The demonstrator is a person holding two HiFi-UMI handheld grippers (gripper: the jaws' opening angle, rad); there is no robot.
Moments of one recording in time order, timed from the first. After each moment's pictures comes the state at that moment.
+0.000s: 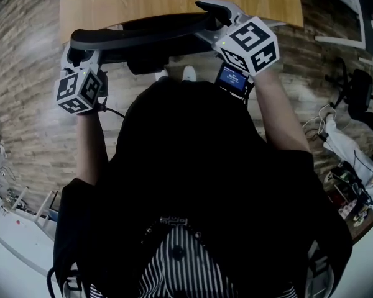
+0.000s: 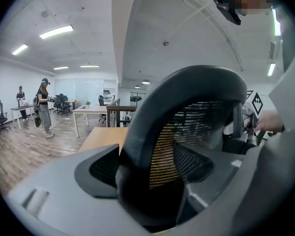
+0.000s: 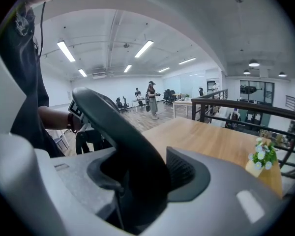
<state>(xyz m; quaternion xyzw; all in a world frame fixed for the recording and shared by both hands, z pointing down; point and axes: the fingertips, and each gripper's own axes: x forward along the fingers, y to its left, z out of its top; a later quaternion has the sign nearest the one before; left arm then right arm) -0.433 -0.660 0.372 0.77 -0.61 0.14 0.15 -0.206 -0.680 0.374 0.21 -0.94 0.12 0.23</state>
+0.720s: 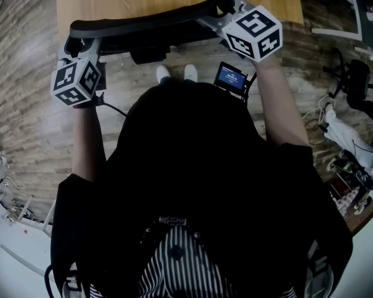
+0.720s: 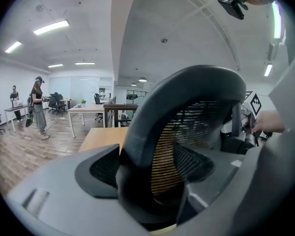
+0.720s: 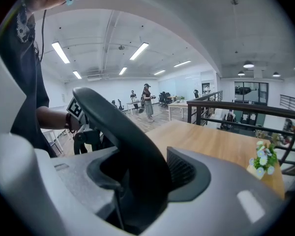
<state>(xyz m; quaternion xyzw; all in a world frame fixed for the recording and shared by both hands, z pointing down) -0.470 -0.709 0.373 0.79 -0.58 0.15 0.15 -0.240 -0.725 0.373 0.24 -0.94 0.12 0.21</state>
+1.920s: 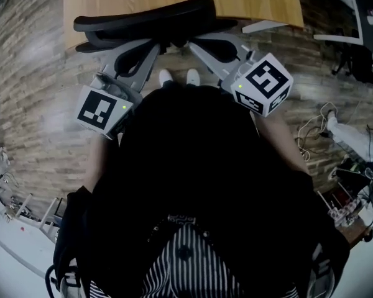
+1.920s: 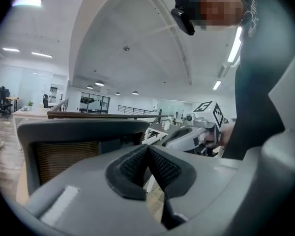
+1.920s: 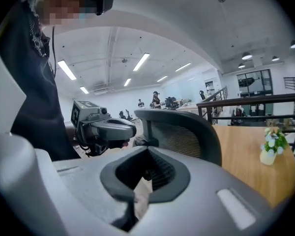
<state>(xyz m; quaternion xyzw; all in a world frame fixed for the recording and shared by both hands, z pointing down) -0.296 -0.597 0.282 0.93 -0.34 0.10 0.10 -0.240 -0.595 0.307 0.21 -0.95 0.16 0.14</state>
